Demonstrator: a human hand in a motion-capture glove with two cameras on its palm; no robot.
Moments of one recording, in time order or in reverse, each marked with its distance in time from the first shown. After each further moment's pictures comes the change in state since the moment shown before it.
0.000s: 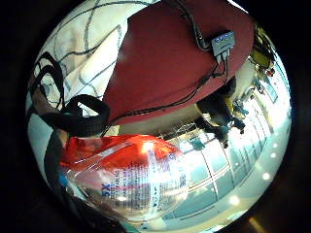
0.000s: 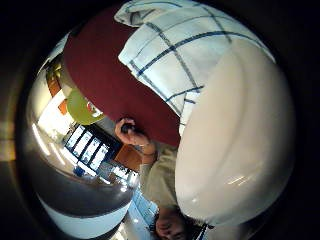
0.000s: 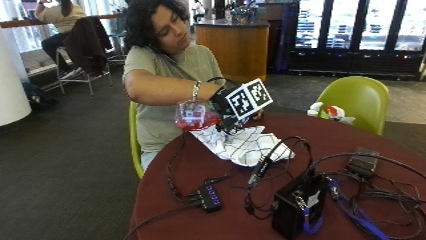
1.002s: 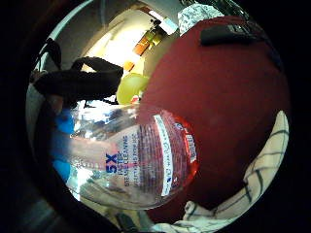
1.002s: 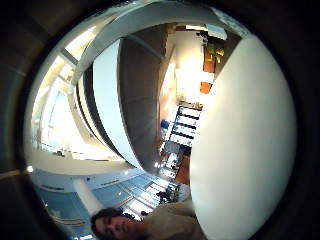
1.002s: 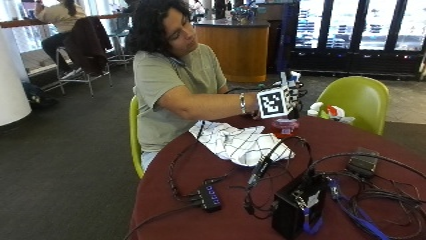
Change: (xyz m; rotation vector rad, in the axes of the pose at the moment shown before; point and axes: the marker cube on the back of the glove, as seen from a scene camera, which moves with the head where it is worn) arm -0.192 -0.043 -0.078 0.767 -1.065 -1.068
